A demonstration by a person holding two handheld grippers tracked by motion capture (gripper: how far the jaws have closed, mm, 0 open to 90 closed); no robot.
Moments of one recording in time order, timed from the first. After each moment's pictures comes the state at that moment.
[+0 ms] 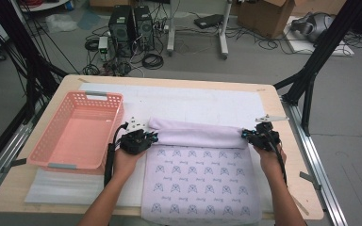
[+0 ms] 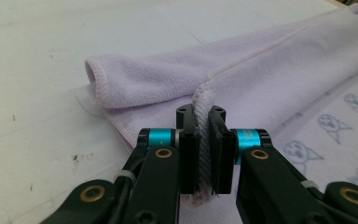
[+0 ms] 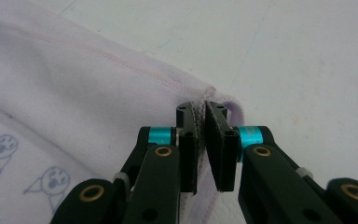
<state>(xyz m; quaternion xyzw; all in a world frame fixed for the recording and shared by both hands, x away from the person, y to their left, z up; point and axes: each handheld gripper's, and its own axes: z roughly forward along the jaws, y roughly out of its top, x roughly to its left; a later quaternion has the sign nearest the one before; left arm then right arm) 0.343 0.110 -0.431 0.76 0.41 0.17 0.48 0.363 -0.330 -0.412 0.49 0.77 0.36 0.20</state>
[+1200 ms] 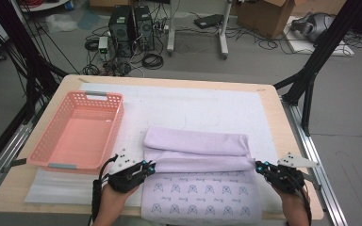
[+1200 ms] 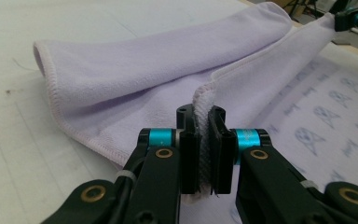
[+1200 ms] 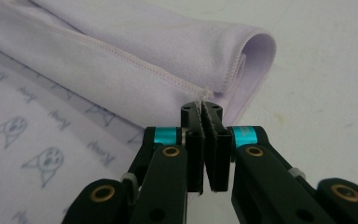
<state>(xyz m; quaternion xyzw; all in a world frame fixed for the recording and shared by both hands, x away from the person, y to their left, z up) 0.232 0.121 -0.430 0.76 0.36 0.14 0.52 0.235 -0.358 -0.415 0.43 0.78 0.41 0.20</state>
